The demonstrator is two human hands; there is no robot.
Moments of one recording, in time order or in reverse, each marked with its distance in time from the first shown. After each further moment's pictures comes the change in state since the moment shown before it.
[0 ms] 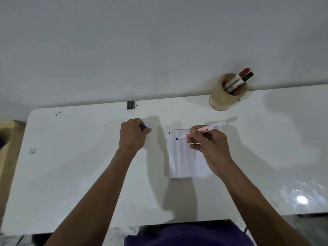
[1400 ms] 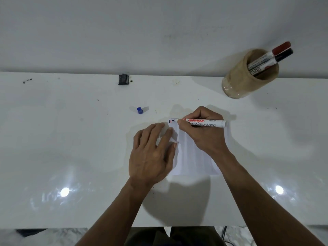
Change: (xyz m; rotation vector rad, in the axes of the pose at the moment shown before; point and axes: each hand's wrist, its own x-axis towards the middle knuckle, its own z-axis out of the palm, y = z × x) left_hand -0.077 -0.027 0.094 0.325 0.344 0.600; right_hand 0.060 0.042 0.007 -0.569 -0.047 -0.450
